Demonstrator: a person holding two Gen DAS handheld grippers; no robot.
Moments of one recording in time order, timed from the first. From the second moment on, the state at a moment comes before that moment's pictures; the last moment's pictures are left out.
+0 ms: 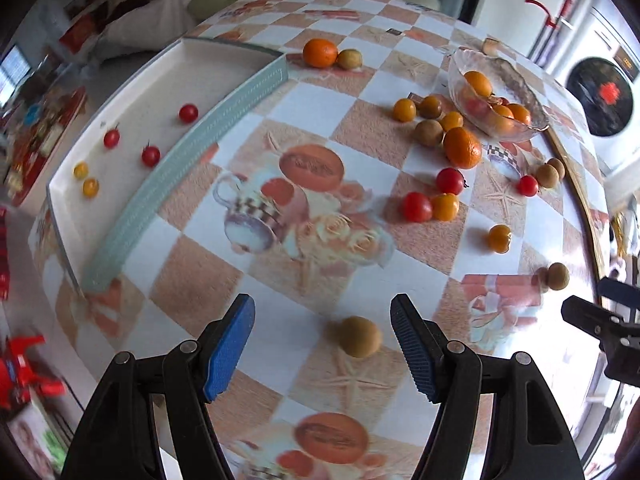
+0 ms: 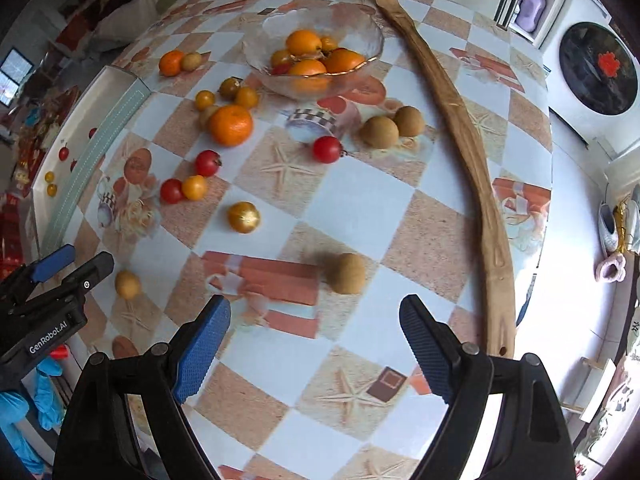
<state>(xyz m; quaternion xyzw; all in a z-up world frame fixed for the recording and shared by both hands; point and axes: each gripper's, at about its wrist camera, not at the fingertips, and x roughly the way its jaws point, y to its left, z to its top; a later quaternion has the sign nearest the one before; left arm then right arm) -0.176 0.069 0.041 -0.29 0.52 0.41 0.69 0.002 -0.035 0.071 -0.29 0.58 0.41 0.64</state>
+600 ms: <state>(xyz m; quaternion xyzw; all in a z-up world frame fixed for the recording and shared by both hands) -0.171 0.056 0.007 -0.31 0.51 0.44 0.68 -0.004 -0.027 0.031 -0.37 0.54 0.43 0.62</state>
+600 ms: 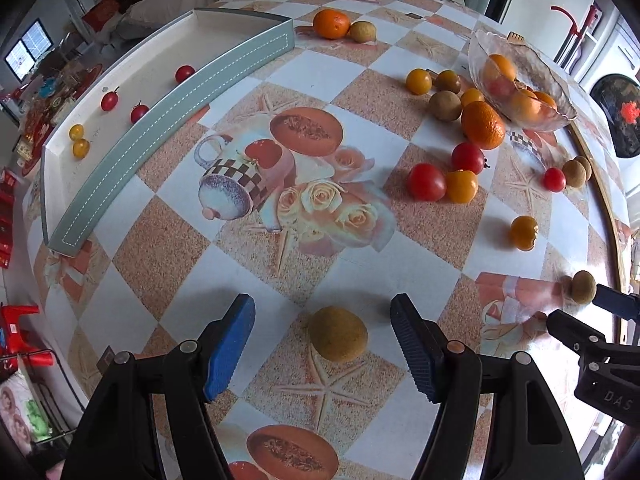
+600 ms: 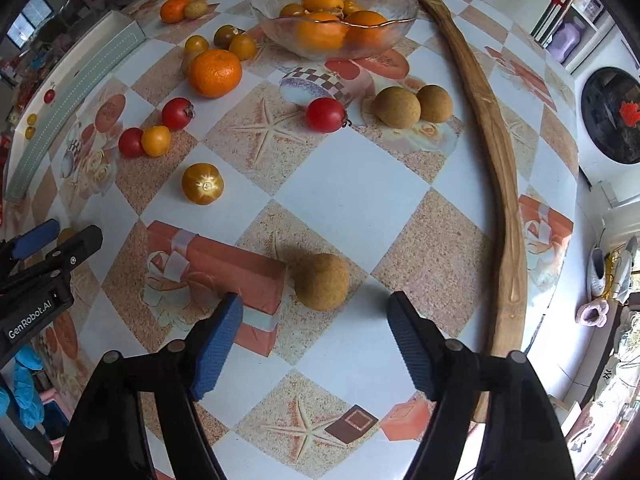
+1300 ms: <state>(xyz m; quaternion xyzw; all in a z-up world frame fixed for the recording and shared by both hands) -0.200 0.068 0.035 -0.35 0.47 0.38 0.72 -0.022 -0.016 0.064 -0.32 0.57 0.44 0.62</state>
